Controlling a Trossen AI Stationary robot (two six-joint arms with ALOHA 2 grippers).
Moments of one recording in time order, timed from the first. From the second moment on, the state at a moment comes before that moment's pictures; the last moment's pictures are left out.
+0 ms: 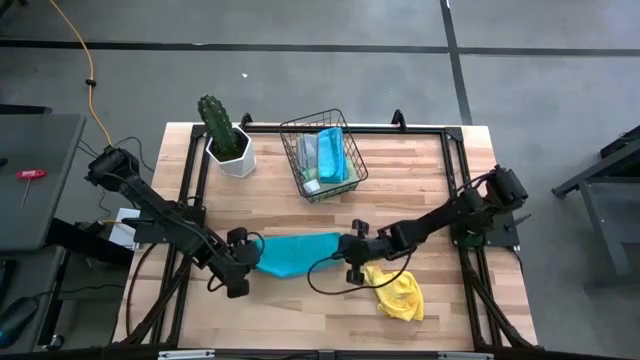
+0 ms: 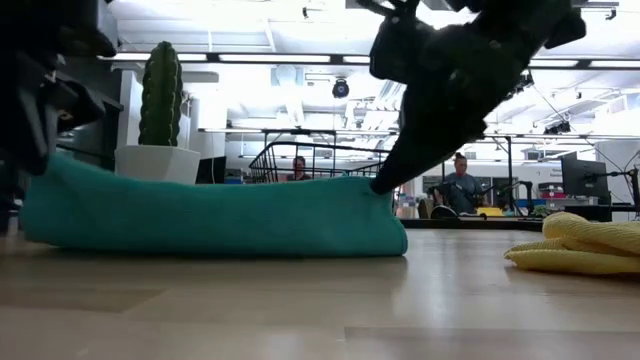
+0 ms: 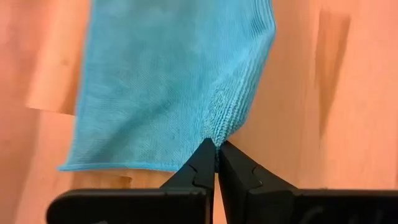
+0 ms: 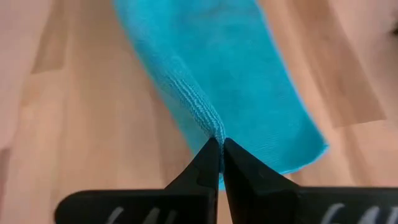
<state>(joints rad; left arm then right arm) -0.55 1.33 0.68 -0.52 -0.27 -0.78 0.34 1.75 0.96 -0.09 0.24 0.40</state>
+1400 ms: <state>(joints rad) -0.81 1.40 0.55 -0.20 -0.42 -1.38 0.50 1.75 0.96 -0.13 0.23 0.68</state>
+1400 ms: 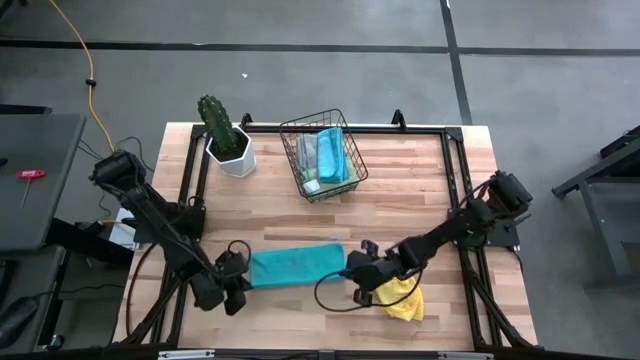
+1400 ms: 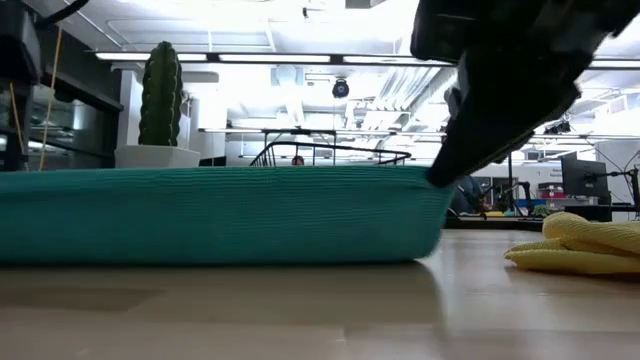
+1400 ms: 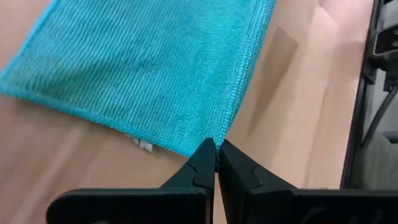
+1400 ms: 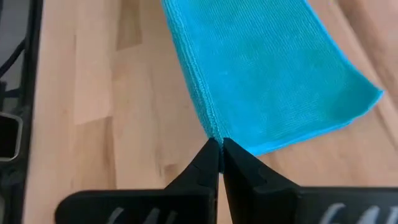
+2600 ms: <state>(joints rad) -0.62 1.36 0.55 -0.45 -0.51 -1.26 0.32 1.75 0.96 -0.19 0.29 0.72</state>
